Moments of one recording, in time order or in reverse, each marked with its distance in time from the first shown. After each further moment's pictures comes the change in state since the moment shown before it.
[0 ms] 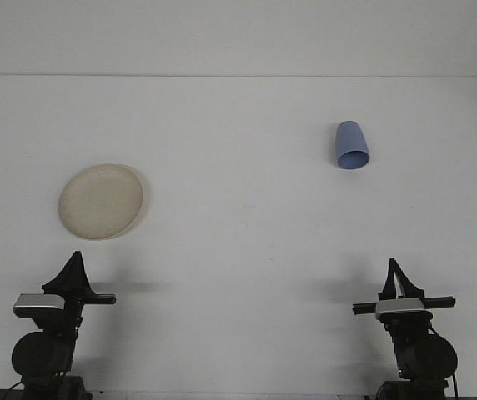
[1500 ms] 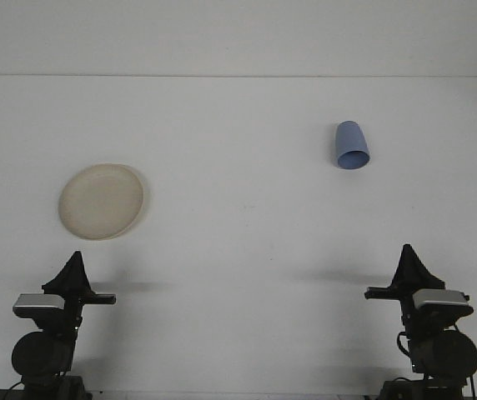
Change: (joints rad) left arm 0.000 0.000 0.000 0.000 0.000 0.000; right arm 0.000 0.179 0.222 0.027 0.006 0.453
